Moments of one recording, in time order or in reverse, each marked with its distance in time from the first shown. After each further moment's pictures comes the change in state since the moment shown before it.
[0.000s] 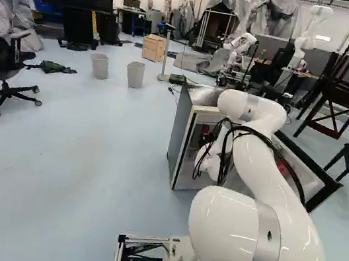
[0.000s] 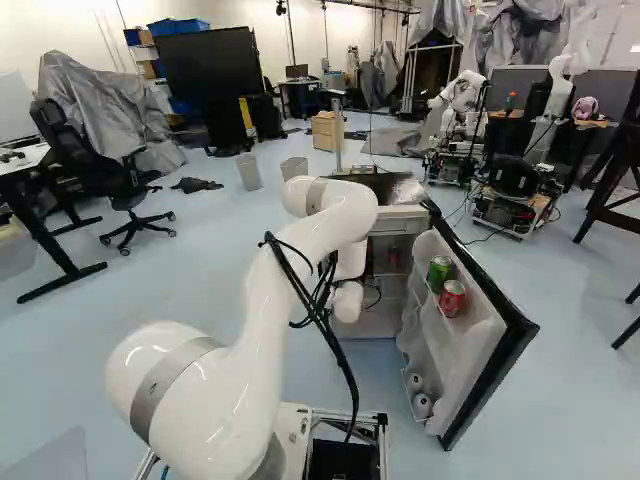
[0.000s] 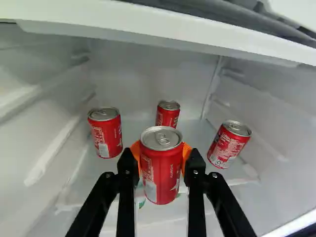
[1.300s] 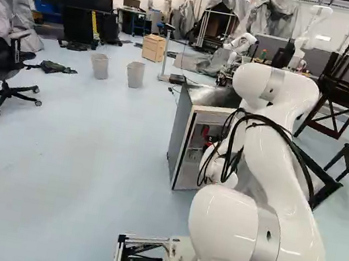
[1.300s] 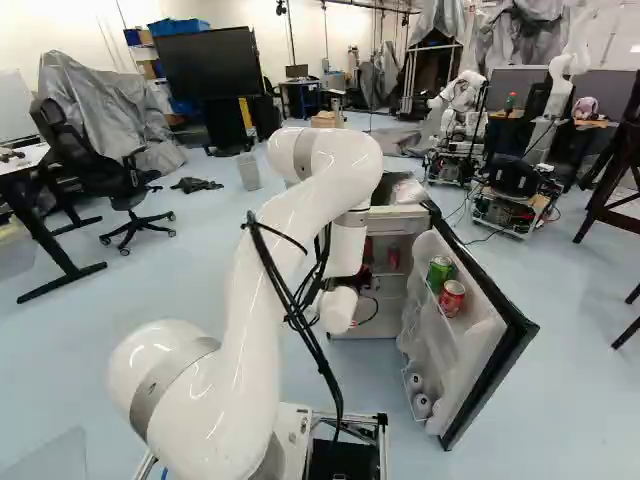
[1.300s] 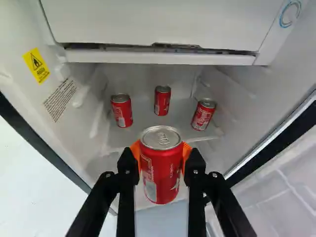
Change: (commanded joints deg) arm -2.9 18.4 27.0 0.0 -0.9 0.0
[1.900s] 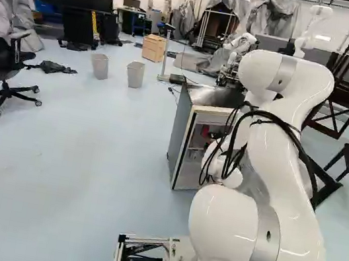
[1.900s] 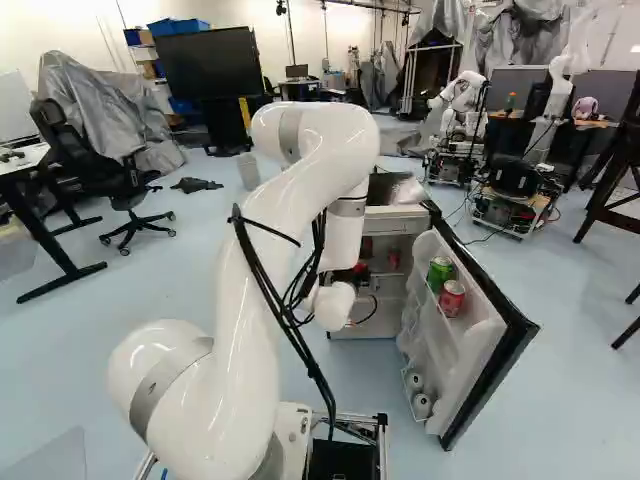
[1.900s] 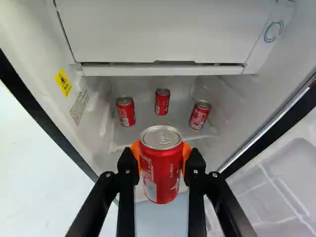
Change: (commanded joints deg) arm -0.2 7.1 6.0 0.0 -2.5 0.0
